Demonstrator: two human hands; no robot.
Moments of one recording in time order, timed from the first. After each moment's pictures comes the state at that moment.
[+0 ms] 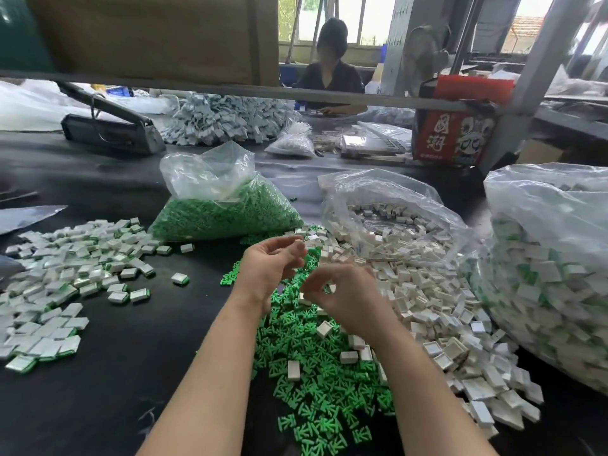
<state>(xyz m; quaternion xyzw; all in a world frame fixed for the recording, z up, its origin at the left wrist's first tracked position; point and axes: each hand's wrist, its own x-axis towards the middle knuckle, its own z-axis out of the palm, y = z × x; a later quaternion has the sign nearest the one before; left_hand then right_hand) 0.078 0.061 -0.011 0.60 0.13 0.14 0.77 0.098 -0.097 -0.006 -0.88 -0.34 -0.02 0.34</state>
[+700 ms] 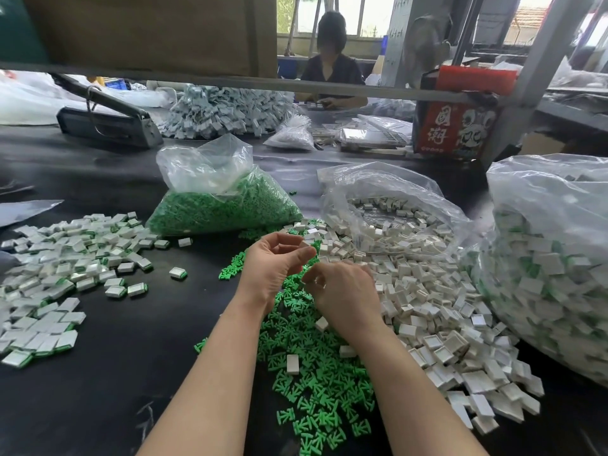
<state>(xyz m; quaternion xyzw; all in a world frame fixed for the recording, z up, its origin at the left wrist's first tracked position) 0.082 0.055 -0.020 0.60 0.10 0.16 0.77 0.094 -0.083 -0.021 -0.93 -0.27 -0.12 0.23</state>
